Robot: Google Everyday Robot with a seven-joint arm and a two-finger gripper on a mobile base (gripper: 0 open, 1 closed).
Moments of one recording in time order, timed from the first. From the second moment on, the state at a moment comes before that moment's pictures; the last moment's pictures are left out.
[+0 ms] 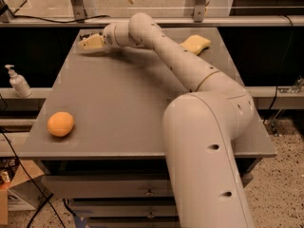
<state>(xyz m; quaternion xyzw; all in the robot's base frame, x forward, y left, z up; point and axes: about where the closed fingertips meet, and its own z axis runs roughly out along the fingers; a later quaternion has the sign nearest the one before) 0.884 0.198 0.845 -0.37 0.72 0.29 0.52</state>
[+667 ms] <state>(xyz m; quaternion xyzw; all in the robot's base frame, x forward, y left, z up) 0.885 0.198 0.836 -0.37 0.72 0.29 0.51</state>
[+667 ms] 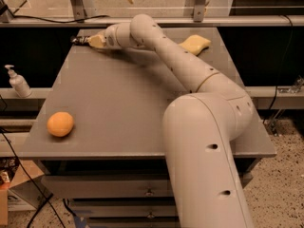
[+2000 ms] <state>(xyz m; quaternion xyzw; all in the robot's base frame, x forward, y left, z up) 0.819 0.172 0.870 -0.44 0.70 0.28 0.49</state>
